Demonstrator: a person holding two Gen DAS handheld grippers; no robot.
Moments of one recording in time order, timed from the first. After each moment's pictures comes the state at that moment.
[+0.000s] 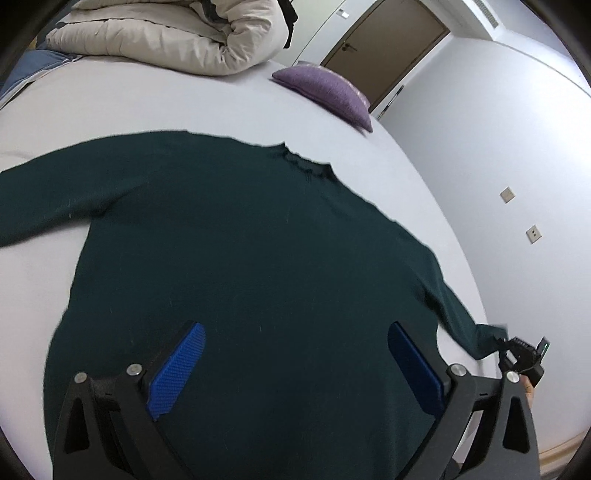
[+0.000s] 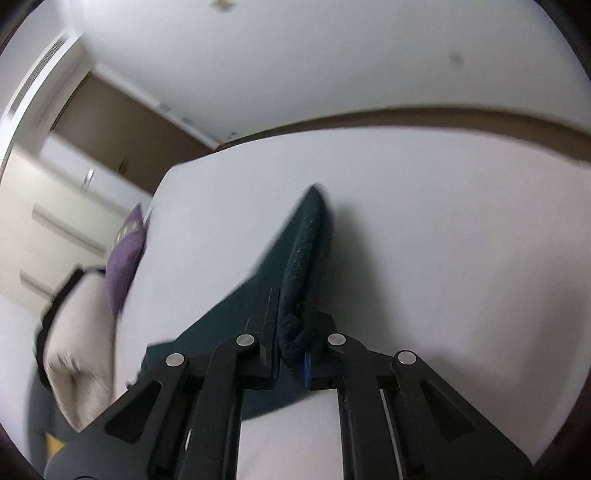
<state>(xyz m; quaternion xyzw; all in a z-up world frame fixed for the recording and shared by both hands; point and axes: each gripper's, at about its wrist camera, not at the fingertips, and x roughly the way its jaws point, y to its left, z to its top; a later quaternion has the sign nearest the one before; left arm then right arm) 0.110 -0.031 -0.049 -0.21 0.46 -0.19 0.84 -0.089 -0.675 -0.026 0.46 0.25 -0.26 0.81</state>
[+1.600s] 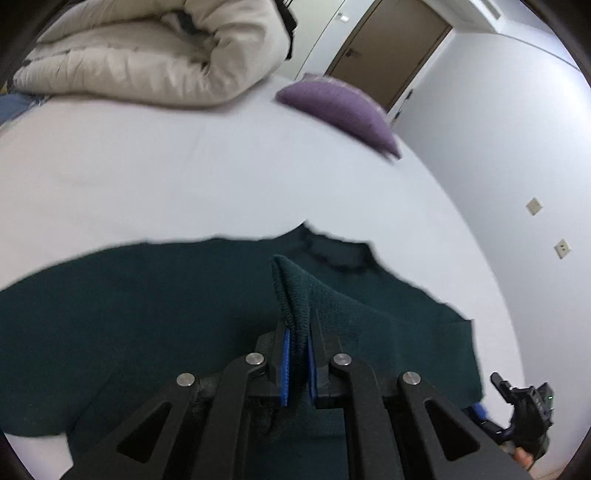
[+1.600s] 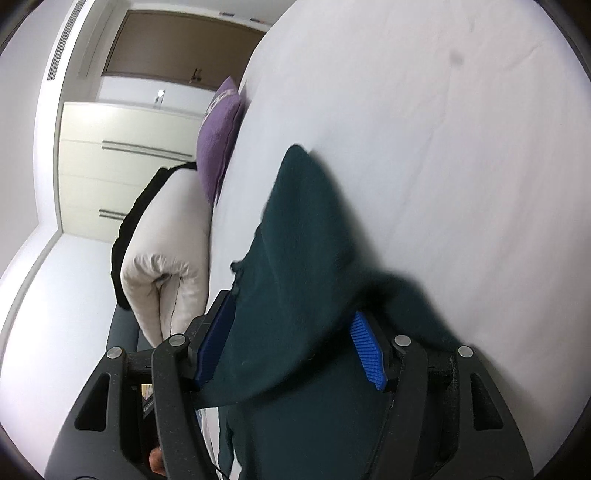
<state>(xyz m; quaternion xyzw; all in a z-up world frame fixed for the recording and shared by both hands) 0.291 -0.040 -0.065 -0.16 0.45 -0.16 0.86 0.088 -0.496 -0.116 0.58 0.30 0.00 0.75</state>
